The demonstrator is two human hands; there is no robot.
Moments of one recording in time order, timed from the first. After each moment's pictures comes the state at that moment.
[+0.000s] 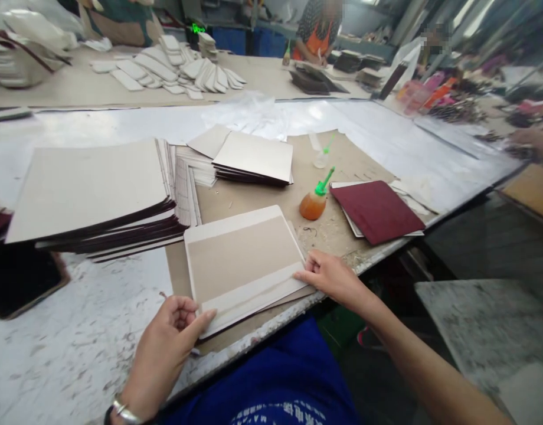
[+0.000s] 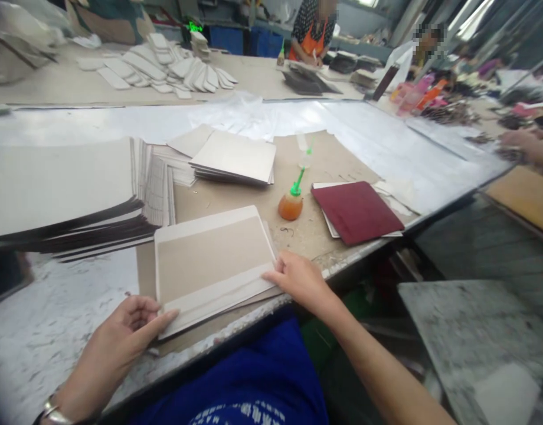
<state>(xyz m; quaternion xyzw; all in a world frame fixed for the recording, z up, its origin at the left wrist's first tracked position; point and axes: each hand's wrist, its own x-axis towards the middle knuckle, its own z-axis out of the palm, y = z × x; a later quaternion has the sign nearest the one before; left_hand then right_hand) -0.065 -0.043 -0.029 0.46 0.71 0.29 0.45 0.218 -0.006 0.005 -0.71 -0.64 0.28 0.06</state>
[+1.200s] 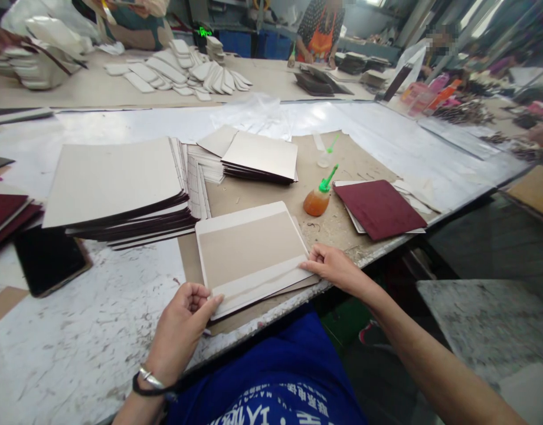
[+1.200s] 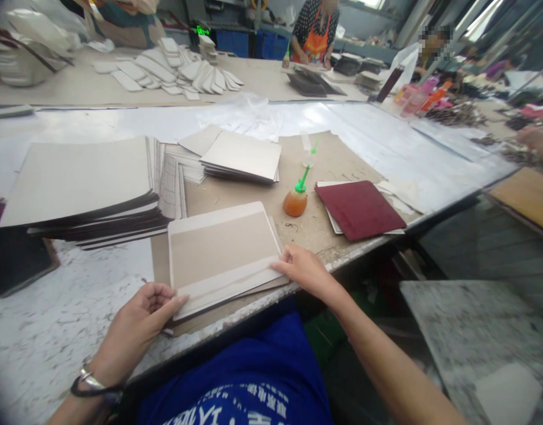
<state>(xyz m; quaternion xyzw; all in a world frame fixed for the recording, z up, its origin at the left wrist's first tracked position) -0.061 -0.045 -0.018 0.45 0.70 0.29 0.47 0.228 -0.005 -0.012 -0.69 -0.64 0.33 0.10</state>
